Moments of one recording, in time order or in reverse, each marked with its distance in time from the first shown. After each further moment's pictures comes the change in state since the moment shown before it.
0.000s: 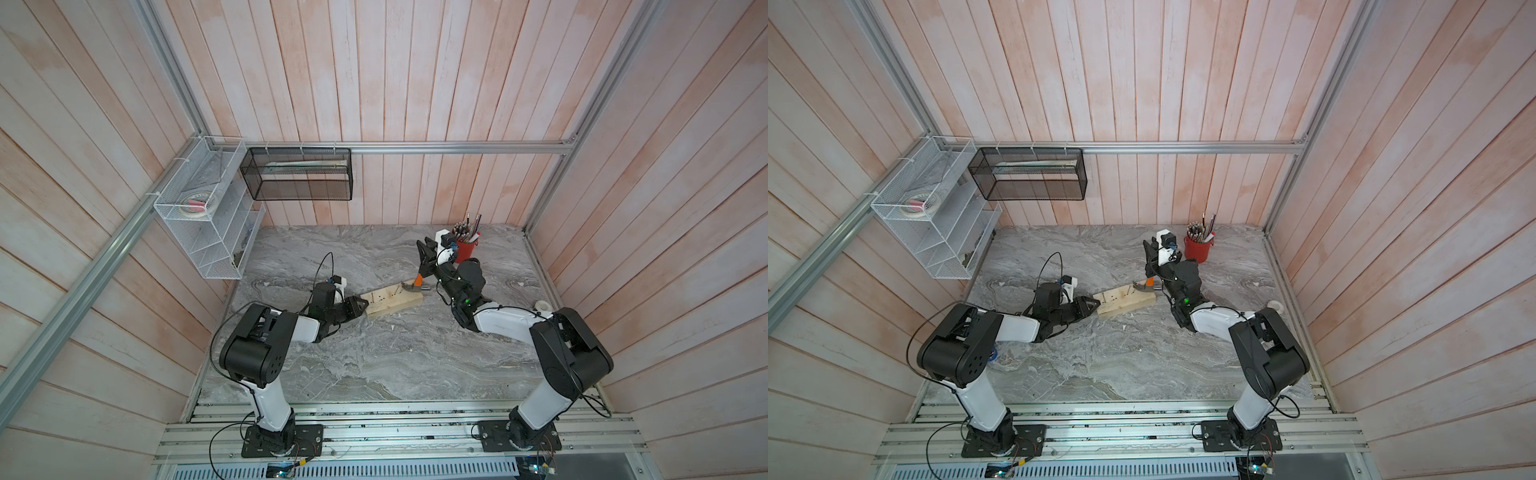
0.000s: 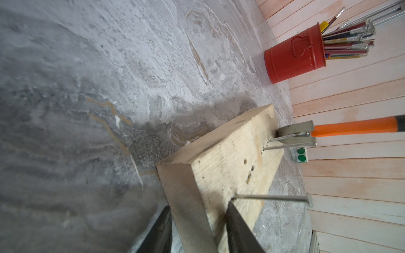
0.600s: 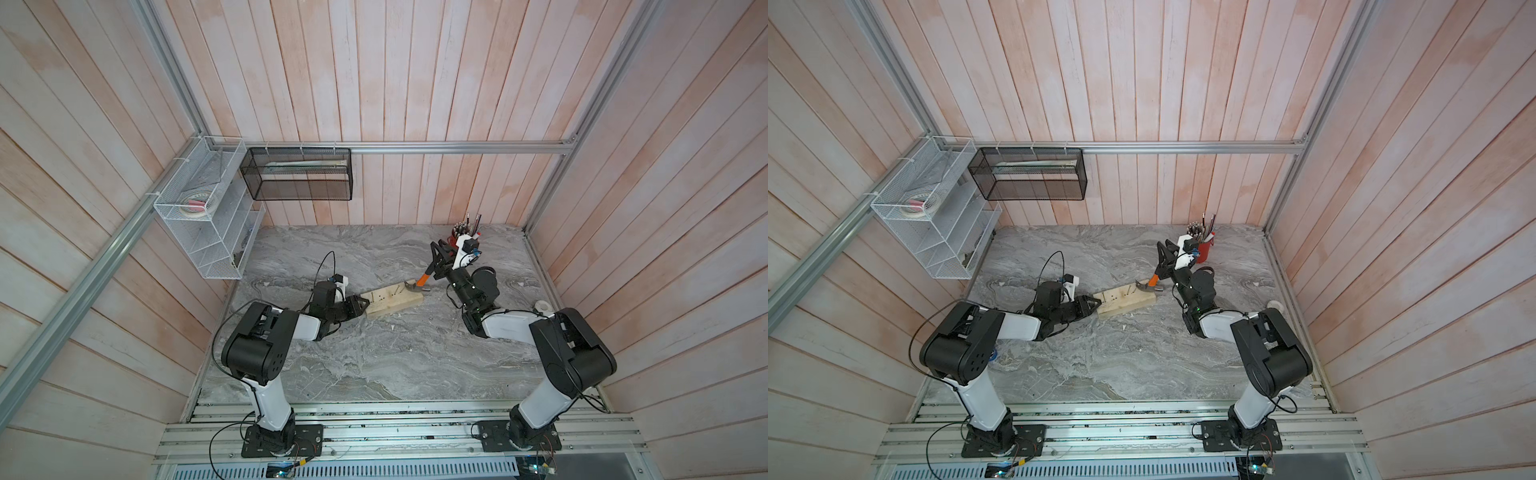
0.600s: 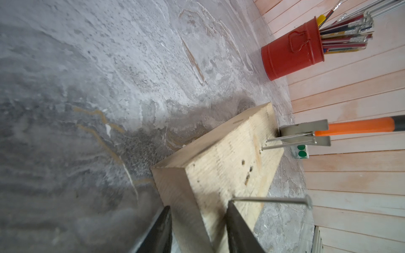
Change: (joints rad) left arm 0.001 0.020 0.018 -0.001 0.013 0.033; right arm -0.087 0.002 -0.129 0.224 -0.064 0.185
